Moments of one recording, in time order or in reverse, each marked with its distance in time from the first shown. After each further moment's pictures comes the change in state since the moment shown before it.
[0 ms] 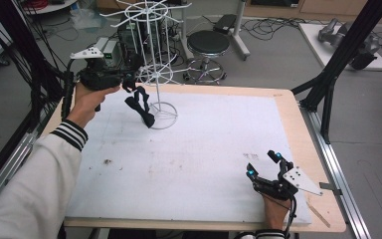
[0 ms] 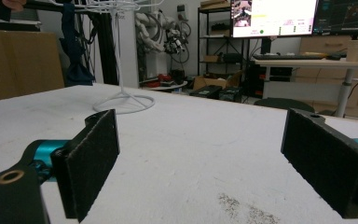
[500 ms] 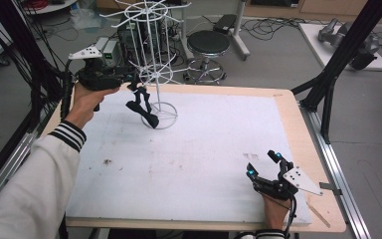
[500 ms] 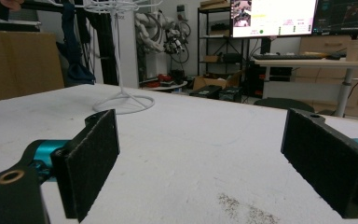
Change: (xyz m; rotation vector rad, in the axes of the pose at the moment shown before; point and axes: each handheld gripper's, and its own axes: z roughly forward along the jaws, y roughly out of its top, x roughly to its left) left arm -0.002 0.002 -0.006 -0.018 0.015 0.013; right arm 0.000 0.000 0.000 0.000 -0.001 0.002
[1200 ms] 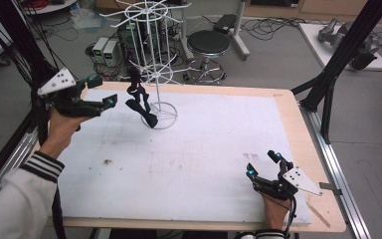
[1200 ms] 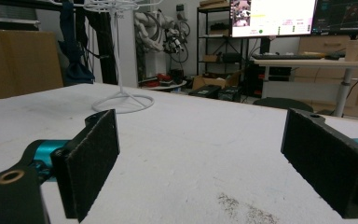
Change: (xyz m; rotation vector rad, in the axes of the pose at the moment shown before) left arm -0.031 -0.051 -0.071 -0.115 0.062 0.155; right arm 0.001 0.000 0.000 0.000 -0.003 -0.003
